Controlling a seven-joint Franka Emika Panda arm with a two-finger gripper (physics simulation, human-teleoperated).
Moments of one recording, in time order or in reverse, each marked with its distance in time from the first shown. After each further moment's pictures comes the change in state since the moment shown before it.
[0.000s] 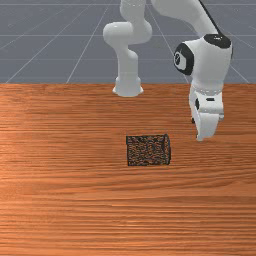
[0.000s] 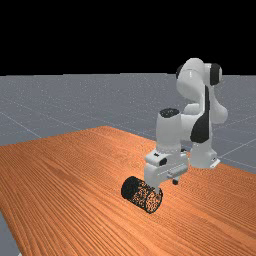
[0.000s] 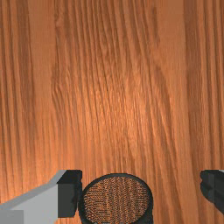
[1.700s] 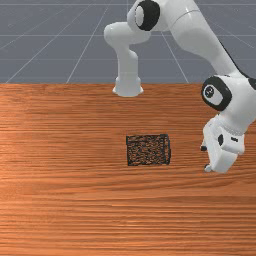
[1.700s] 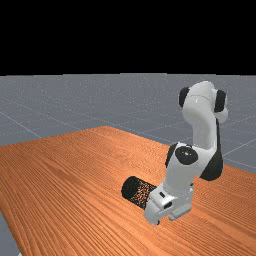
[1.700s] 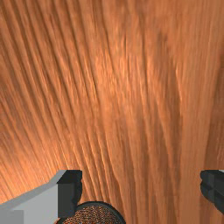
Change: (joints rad) arm 0.189 0.413 -0.132 0.488 -0.166 -0.249 0.210
